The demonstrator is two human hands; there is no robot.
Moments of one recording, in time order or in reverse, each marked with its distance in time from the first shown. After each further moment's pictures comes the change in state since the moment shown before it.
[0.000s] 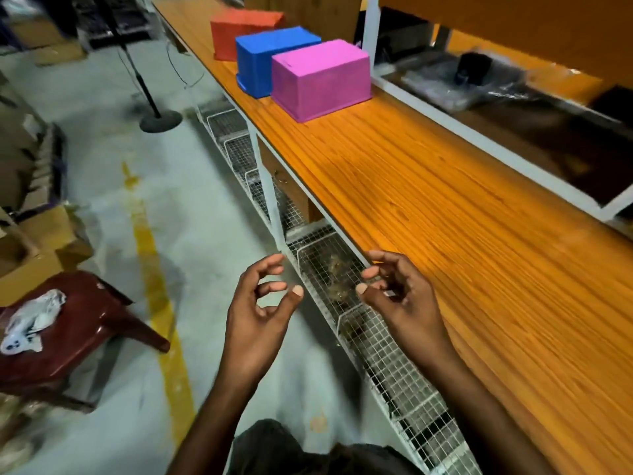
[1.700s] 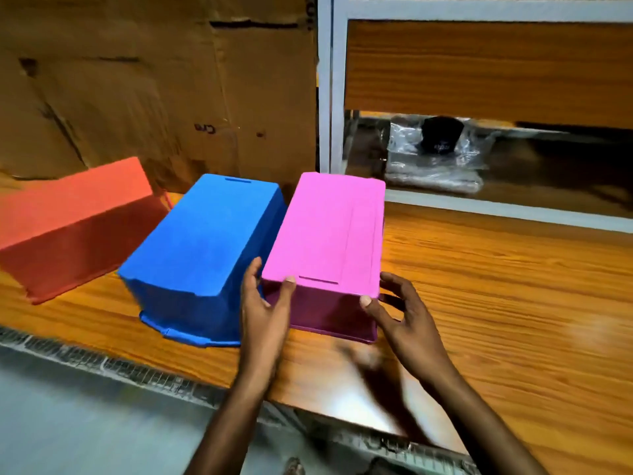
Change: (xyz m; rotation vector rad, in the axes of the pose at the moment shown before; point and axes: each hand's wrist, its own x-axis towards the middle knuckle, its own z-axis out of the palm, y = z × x) left_hand 0.901 -0.027 0.051 0.076 -0.609 0.100; right_hand 0.696 0.020 0.249 -0.086 0.844 0.140
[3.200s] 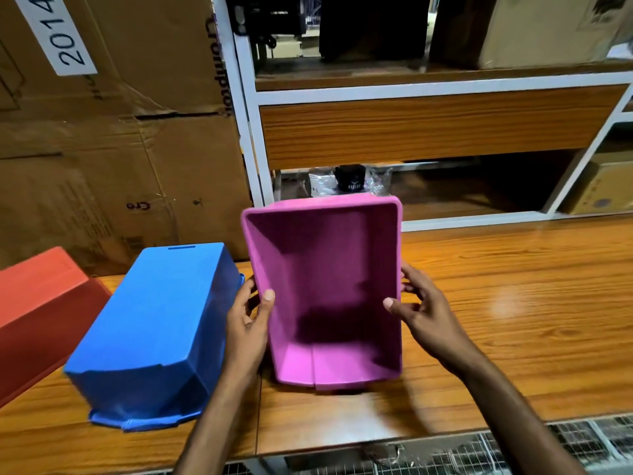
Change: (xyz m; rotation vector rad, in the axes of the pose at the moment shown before) left_hand 0.030 0.027 0.011 -0.229 -0.396 0.226; right_hand -0.026 -0.042 -0.072 -0.042 0.233 -0.141
